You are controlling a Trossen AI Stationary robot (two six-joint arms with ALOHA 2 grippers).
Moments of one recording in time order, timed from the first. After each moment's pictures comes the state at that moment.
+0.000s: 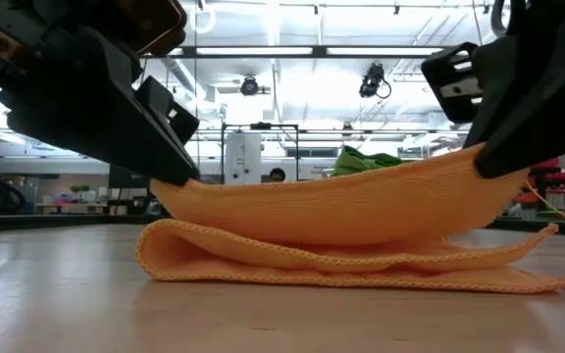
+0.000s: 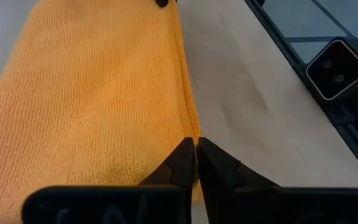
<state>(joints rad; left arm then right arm) -0.56 1.78 0.74 0.47 -0.23 -0.29 0.68 1.77 0.85 0.14 0.40 0.11</state>
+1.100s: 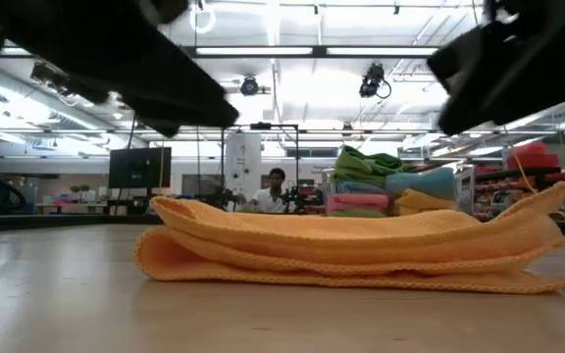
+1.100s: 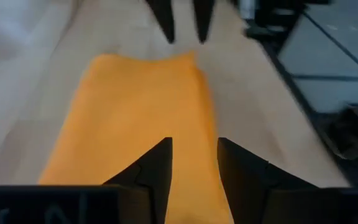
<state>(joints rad) -0.55 1.71 0.74 0.49 -0.34 -0.31 0.66 1.66 0.85 0.02 0.39 0.27</state>
